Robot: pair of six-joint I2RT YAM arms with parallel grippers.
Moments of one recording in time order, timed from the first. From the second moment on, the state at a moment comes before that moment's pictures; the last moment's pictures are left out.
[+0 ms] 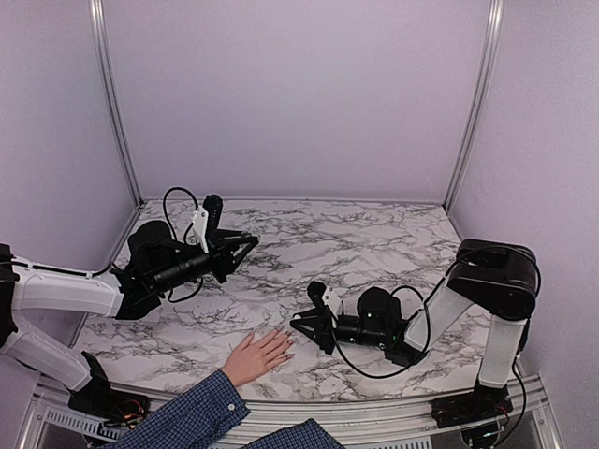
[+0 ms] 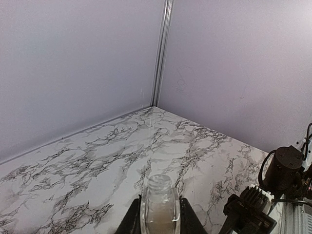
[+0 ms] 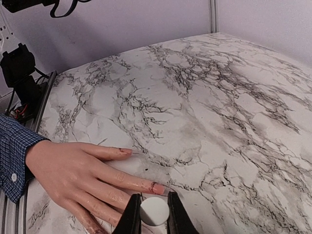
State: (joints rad) left arm -0.77 1.34 0.59 0.74 0.17 -0.15; right arm 0.99 1.91 0.51 1.19 -0.24 0.11
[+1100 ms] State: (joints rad) left arm -0.77 1.34 0.59 0.74 0.17 -0.15; right arm 1.00 1.93 0.56 1.10 -0.20 0.12
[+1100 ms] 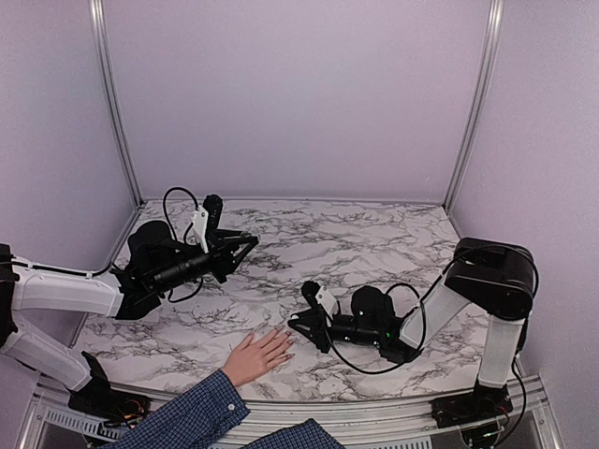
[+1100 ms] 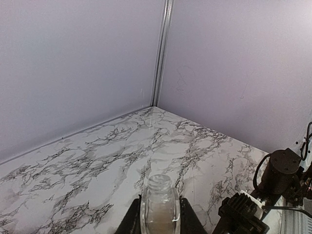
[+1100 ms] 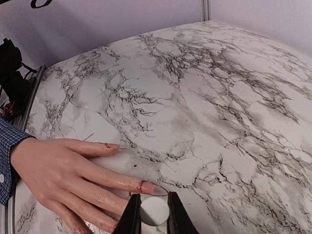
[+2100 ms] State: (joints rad) left arm -0.77 1.34 0.59 0.74 0.17 -0.15; right arm 1.00 1.92 0.54 1.08 -0.12 0.12
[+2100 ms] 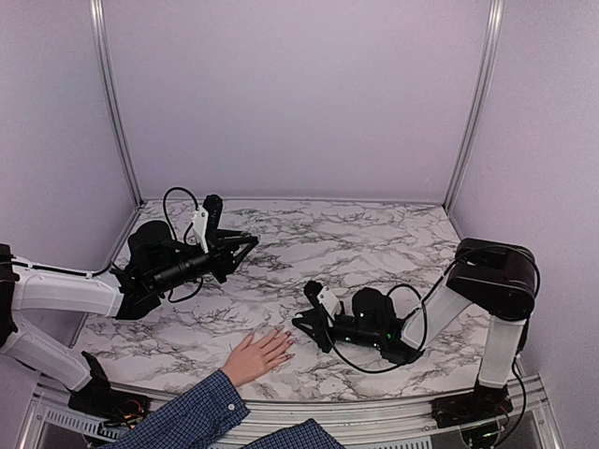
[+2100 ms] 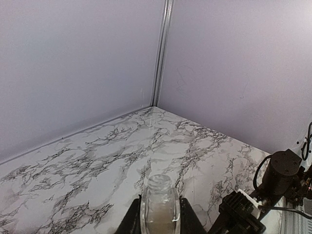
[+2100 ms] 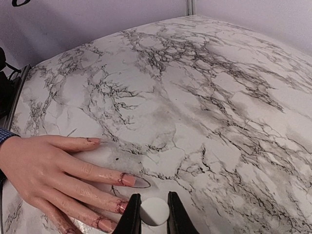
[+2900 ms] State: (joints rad) left arm -0.77 1.34 0.59 0.74 0.17 -0.15; right arm 0.99 1.89 0.51 1.12 -0.18 0.10
